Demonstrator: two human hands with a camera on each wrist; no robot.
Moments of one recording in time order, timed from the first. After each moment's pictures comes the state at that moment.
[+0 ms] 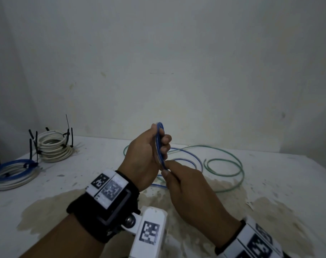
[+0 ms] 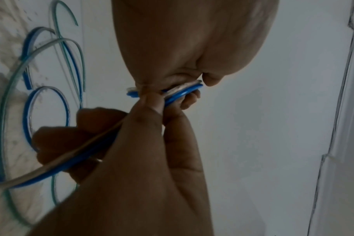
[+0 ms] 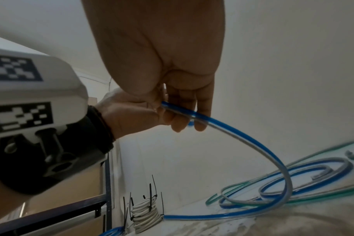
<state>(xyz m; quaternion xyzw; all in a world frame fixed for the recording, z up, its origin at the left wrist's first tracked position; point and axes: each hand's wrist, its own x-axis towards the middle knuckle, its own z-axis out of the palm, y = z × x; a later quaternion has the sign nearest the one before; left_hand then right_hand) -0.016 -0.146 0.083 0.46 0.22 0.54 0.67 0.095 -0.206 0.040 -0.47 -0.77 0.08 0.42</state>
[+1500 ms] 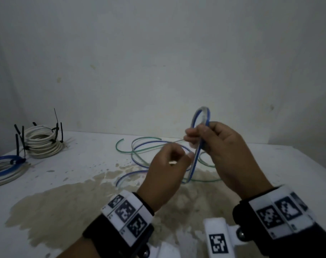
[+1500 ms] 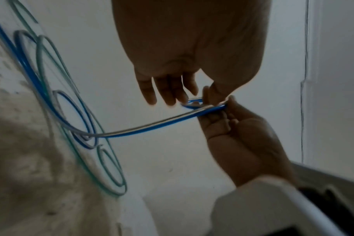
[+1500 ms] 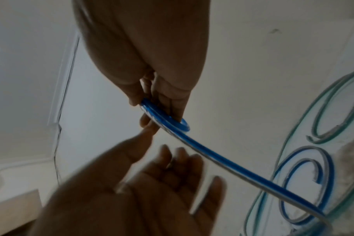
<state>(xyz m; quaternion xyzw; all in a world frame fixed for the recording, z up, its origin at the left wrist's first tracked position) 0.025 -0.173 0.032 0.67 0.30 0.54 0.42 0.155 -0.200 0.078 -0.40 -0.57 0.30 0.65</state>
